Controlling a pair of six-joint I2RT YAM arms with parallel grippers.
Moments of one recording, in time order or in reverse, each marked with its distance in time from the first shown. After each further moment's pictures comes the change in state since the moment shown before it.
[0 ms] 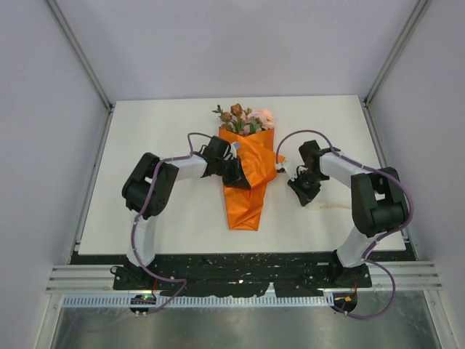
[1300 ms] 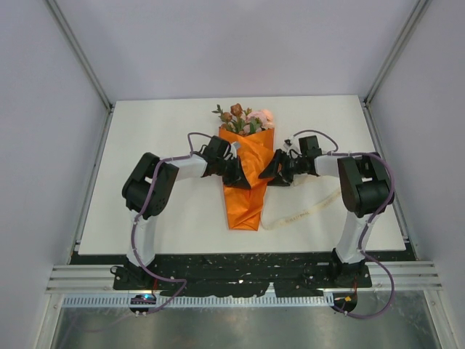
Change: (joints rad) left arm 0.000 0.000 0.003 -0.007 -0.002 0.000; right arm -0.048 0.188 -0.023 0.692 -0.597 1.189
